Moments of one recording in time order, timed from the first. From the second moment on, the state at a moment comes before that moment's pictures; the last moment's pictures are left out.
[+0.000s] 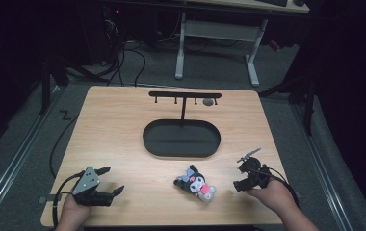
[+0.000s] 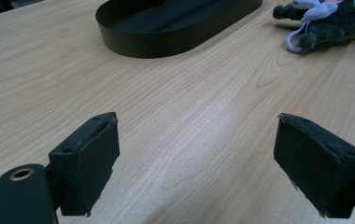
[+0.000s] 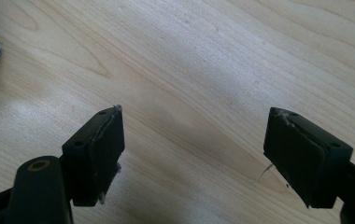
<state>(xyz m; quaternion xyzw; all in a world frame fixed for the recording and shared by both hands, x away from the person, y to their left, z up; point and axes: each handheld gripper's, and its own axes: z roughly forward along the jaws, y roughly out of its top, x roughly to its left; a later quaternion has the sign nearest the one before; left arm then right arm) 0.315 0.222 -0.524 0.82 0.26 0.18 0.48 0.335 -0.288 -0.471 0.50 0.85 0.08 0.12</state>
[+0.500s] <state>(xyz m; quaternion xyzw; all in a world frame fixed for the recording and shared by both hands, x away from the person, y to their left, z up) 0.316 0.222 -0.525 0.82 0.26 0.18 0.48 0.346 -0.282 -0.458 0.48 0.87 0.02 0.08</state>
